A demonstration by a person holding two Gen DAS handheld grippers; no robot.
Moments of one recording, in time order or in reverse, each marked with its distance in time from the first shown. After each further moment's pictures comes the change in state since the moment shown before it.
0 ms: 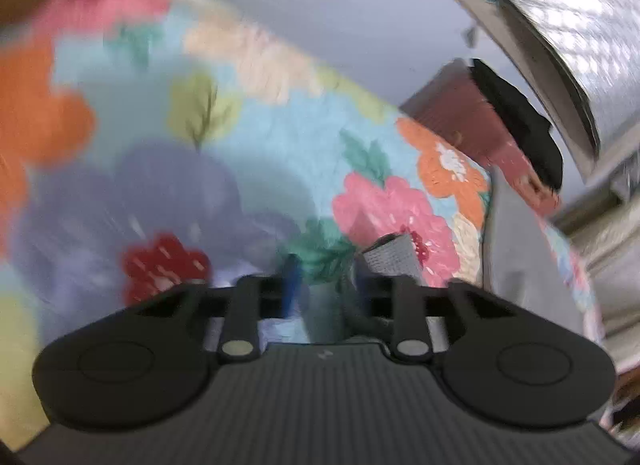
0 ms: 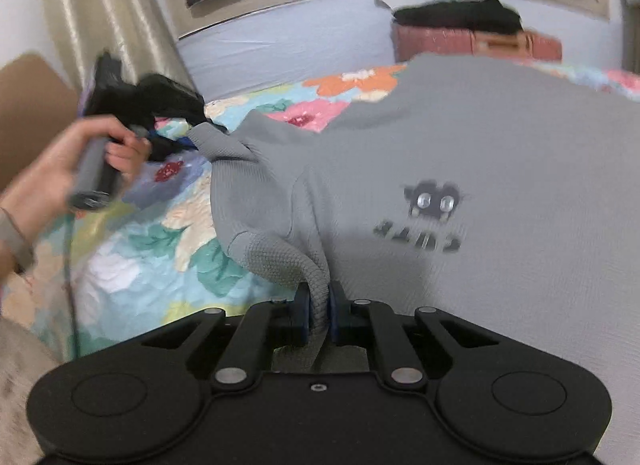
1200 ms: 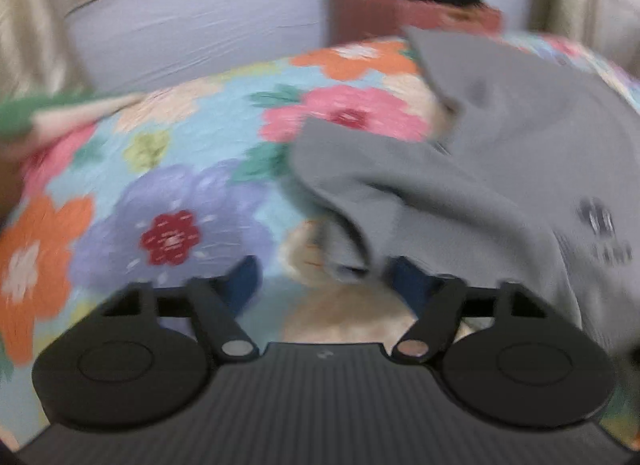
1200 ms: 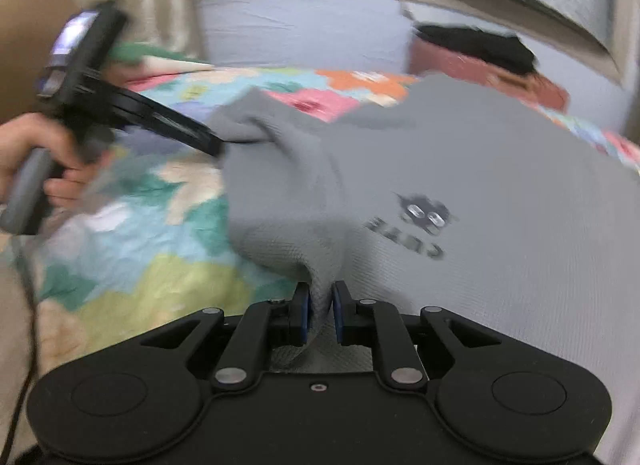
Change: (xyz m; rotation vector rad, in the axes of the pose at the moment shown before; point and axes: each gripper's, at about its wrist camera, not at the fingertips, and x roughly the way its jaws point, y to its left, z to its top) left arm -0.024 -0.059 -0.102 0.697 0.037 0.115; right arm -0.016 0.019 -0.004 -0.222 0.023 -0.068
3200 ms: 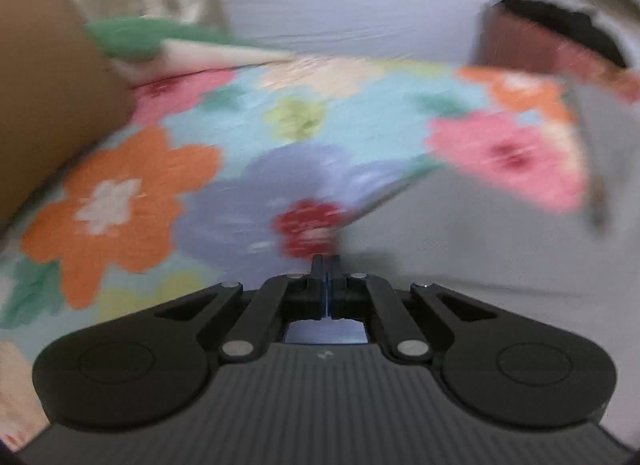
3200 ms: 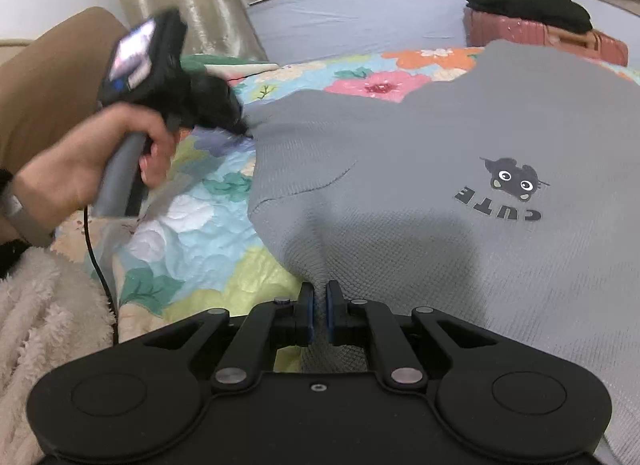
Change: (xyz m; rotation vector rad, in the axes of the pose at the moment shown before) left arm 0.023 0.087 -0.006 -0.399 0.043 0.319; right arm 0.013 0.002 -0.011 0.158 0.021 0.266
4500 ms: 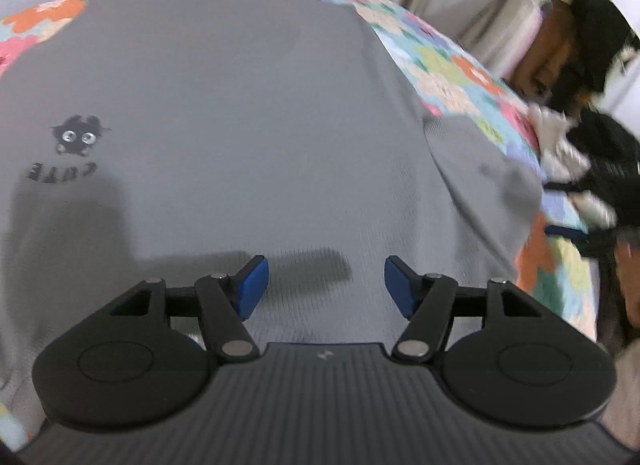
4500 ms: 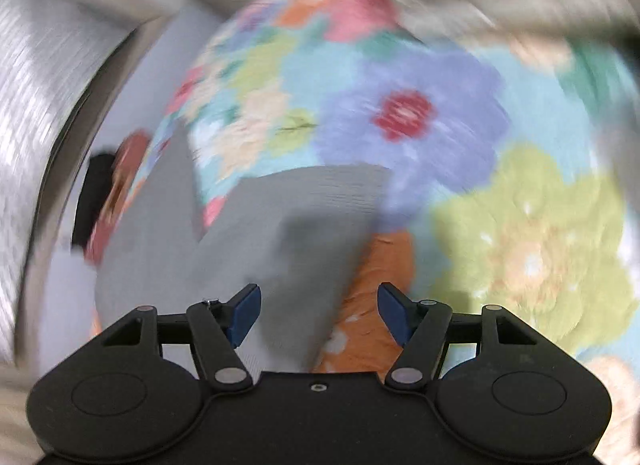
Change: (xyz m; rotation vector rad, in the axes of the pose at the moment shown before) left arm -0.200 -0.302 -0.163 0.383 0.183 -0.822; right arm -0.312 -0.370 -0.135 1.250 -0.296 -0.443
